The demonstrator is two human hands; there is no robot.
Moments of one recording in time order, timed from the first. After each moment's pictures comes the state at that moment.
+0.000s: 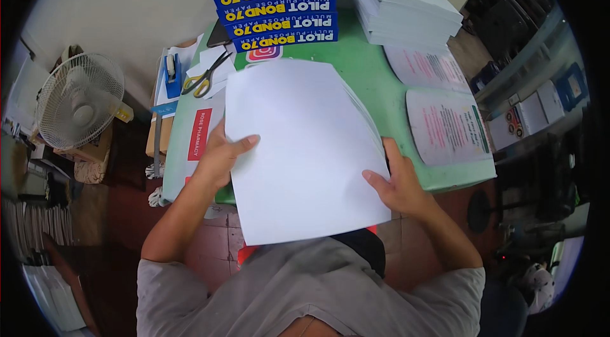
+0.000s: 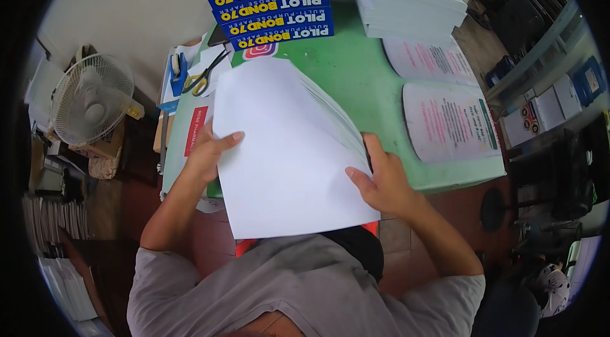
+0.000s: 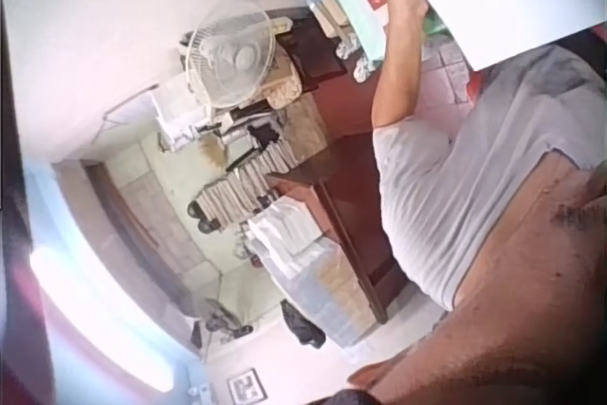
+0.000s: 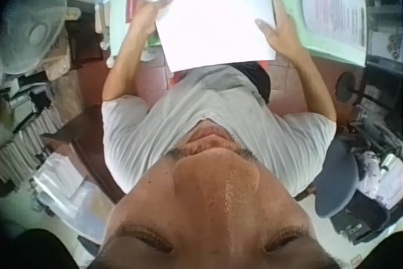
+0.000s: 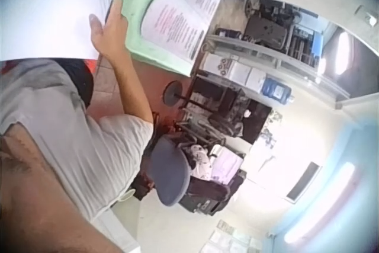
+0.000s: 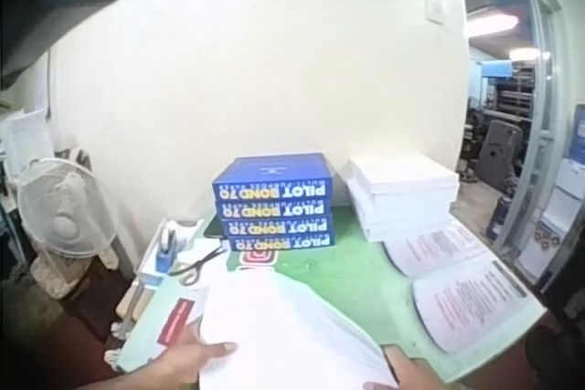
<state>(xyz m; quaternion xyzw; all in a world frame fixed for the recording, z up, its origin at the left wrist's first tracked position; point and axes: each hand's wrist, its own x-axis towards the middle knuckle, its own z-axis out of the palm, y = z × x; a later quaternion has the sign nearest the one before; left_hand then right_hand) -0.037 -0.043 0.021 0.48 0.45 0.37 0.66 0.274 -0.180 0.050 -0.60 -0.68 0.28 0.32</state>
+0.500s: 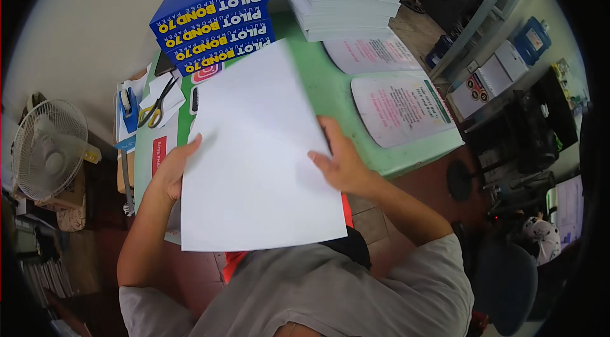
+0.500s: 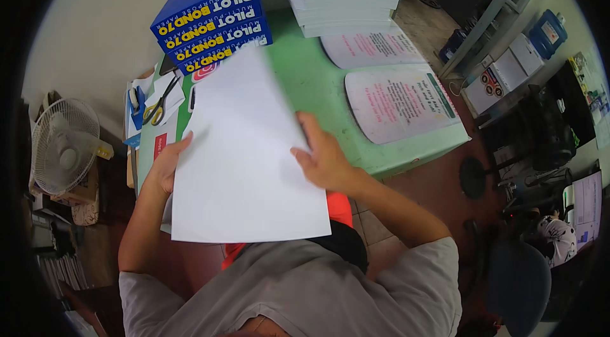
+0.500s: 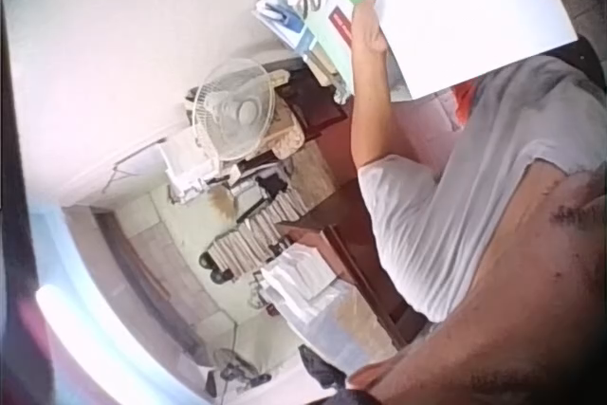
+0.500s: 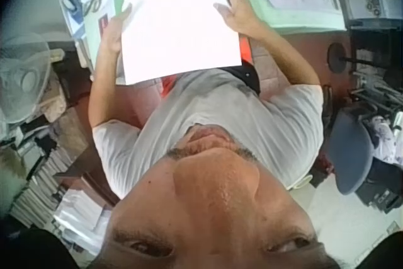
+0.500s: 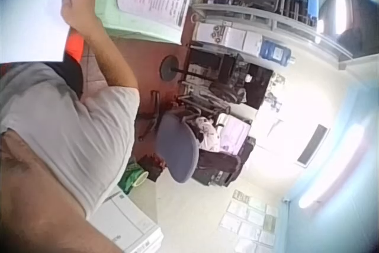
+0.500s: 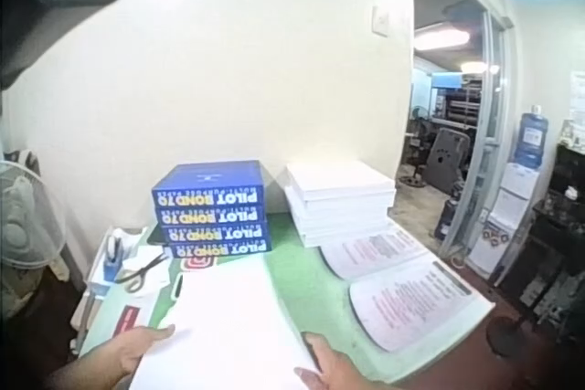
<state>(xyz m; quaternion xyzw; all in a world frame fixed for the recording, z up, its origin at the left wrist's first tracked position) -0.035 -0.018 0.042 0.29 0.40 0.24 0.83 0.268 -0.160 0.022 -0.55 -0.67 0.20 0.45</state>
